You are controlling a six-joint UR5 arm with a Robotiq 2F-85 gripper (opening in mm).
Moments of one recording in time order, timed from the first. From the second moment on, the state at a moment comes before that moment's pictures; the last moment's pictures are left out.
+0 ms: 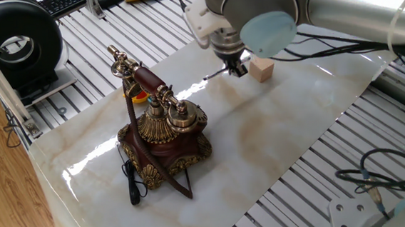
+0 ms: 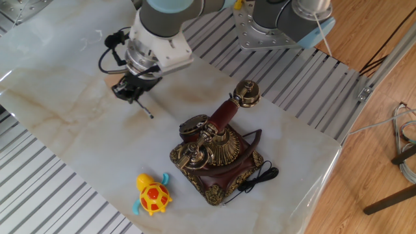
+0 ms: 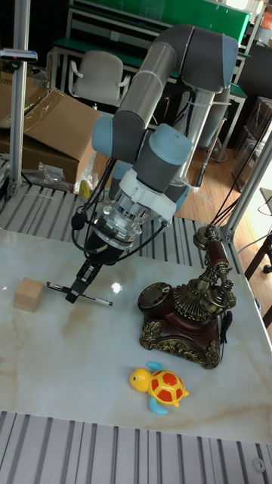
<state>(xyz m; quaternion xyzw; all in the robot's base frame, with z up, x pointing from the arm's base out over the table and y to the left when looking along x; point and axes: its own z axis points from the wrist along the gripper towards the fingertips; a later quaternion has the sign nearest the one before) 0.548 -0.103 0.066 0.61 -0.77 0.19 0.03</state>
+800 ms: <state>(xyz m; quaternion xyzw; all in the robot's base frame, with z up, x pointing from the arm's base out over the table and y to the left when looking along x) 0.539 -0.133 0.053 0.60 -0.77 0.19 0.03</state>
